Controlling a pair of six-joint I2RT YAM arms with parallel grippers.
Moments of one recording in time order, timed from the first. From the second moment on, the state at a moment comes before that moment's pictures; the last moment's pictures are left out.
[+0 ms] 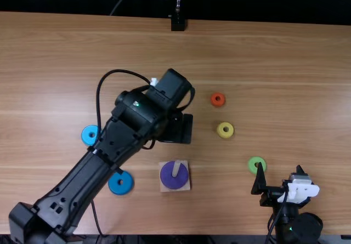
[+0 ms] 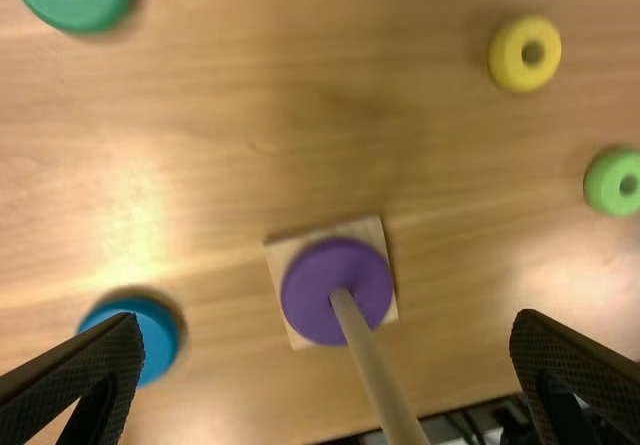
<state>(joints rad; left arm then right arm) -0.62 1.79 1.81 -1.27 0.03 -0.56 -0.05 0.01 0.08 -0.26 0.00 -0.03</state>
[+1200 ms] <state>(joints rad) -0.42 1.52 1.12 -1.14 0.10 -0.06 -0.05 0.01 0.08 -0.26 0.00 -0.04</state>
